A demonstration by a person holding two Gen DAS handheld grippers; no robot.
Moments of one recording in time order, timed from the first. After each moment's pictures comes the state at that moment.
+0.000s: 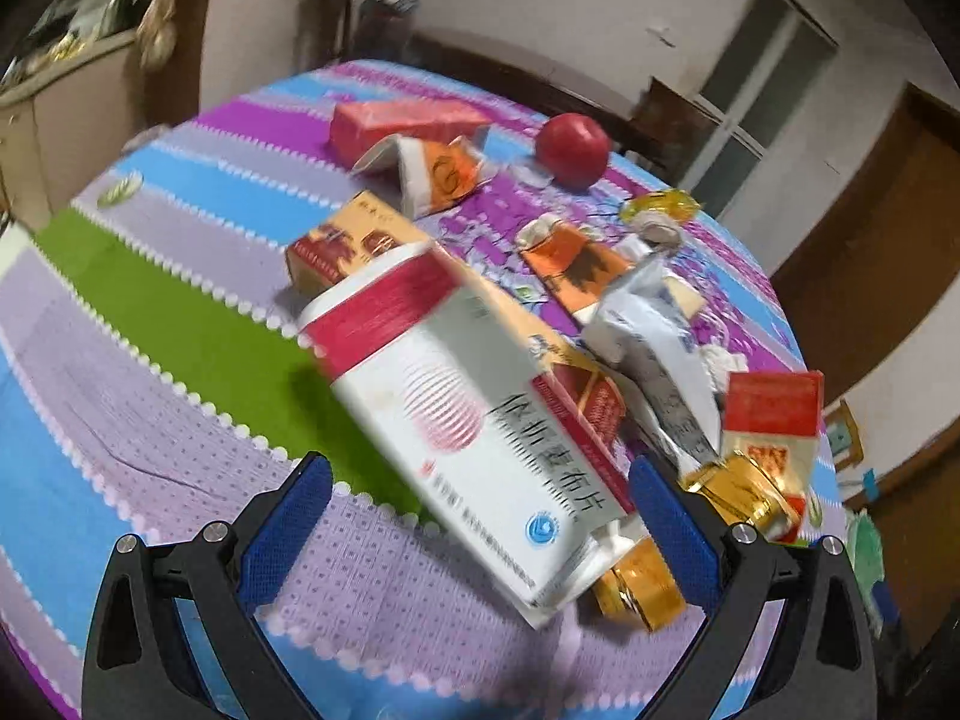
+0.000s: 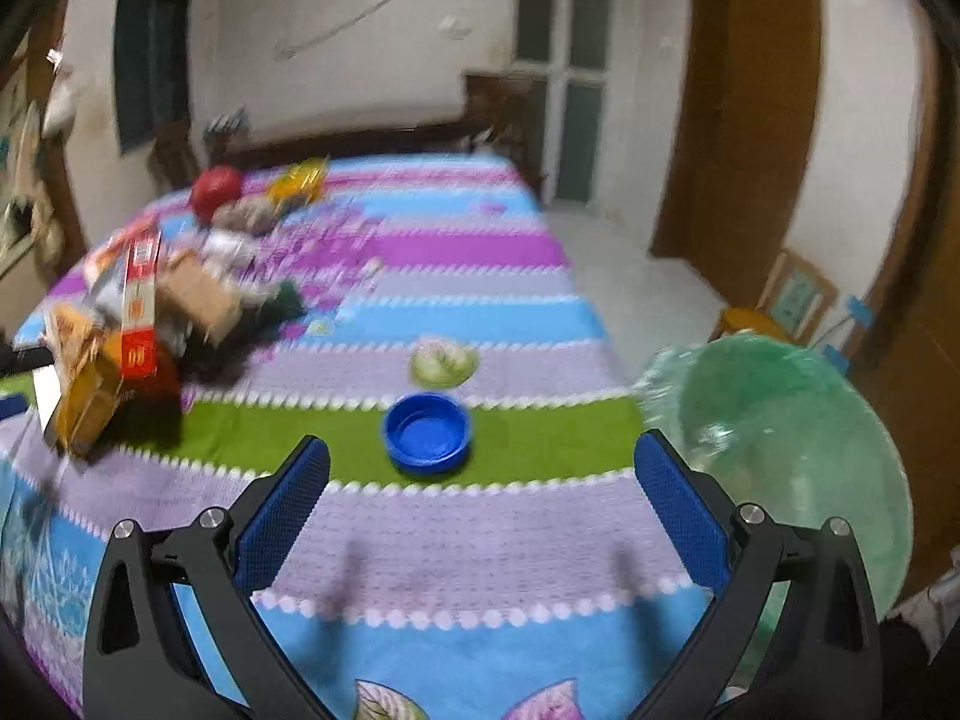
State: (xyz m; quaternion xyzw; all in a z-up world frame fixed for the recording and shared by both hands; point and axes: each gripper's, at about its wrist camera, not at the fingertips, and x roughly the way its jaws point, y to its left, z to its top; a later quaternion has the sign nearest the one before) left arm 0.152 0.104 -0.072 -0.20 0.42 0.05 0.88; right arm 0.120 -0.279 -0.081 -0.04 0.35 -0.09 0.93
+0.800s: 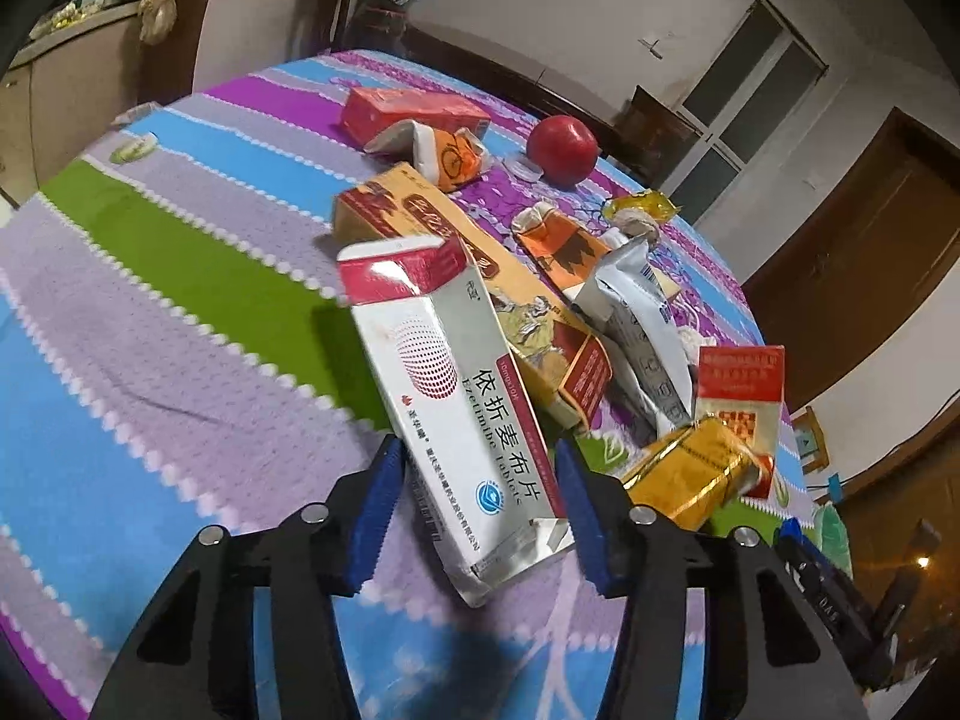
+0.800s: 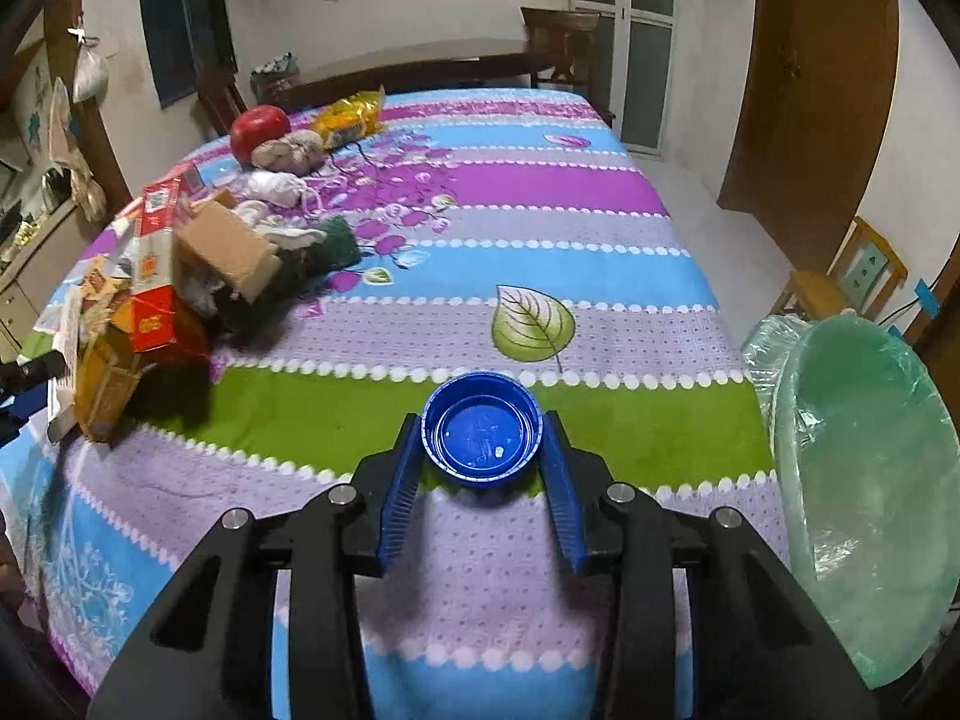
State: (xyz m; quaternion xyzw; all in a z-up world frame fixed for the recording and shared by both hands) left arm 0.109 0.116 -0.070 -0.23 0.40 0.02 0.88; right arm 0.141 -0.270 -0.091 -0.02 0.39 -0.03 0.92
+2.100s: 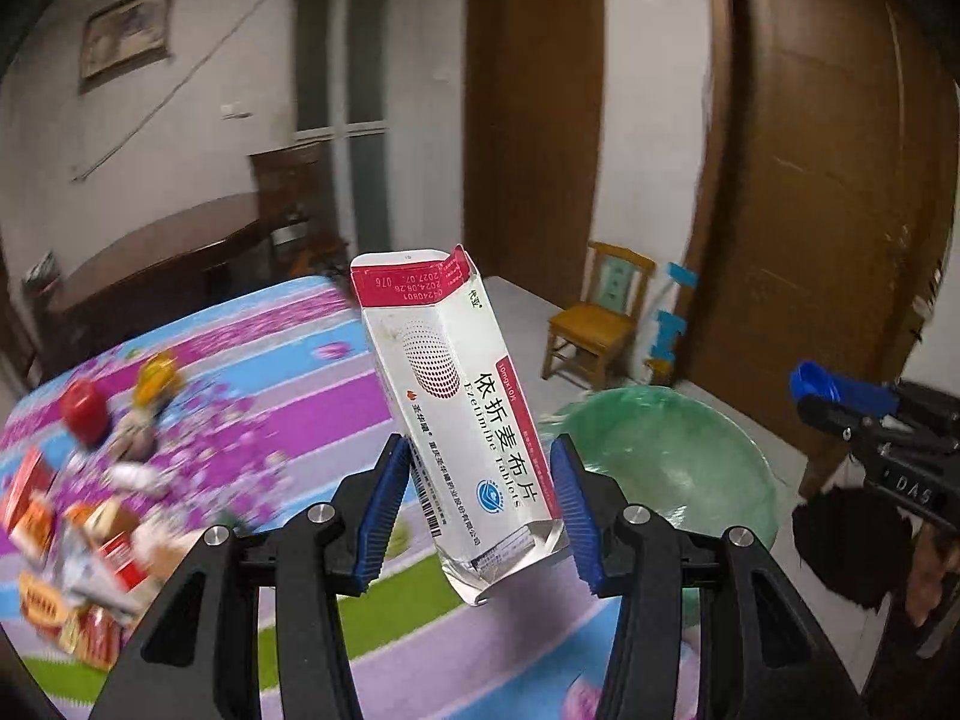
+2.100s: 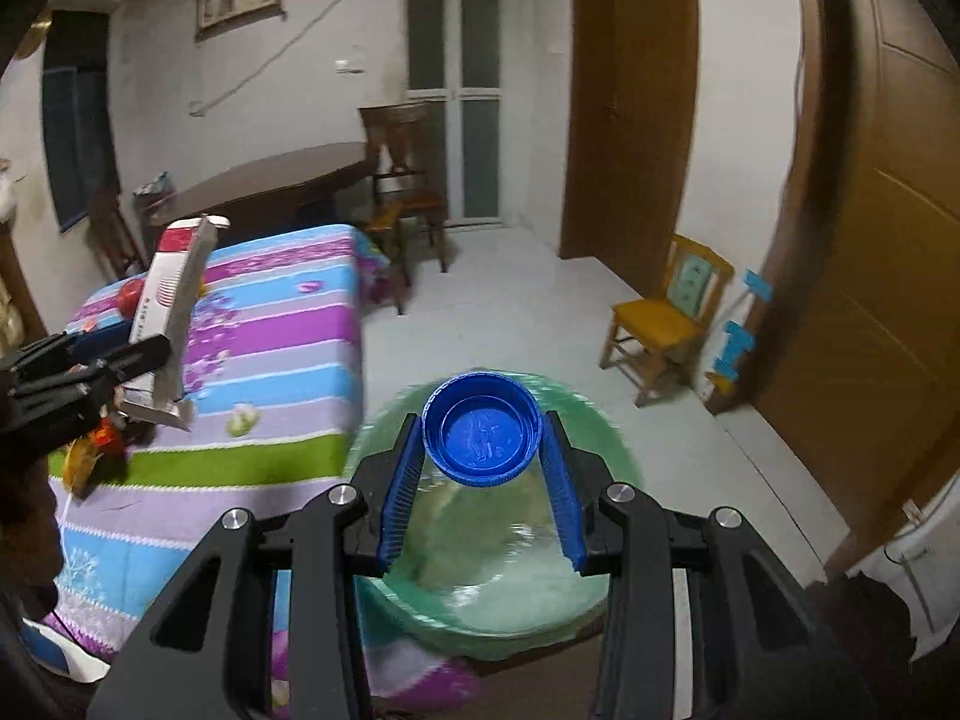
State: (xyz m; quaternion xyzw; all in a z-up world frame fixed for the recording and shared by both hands) left arm 0.118 -0.276 0.046 0.10 0.29 -0.30 0.90; right arm -0.002 -0.435 0.040 0.01 0.30 -0.20 0.93
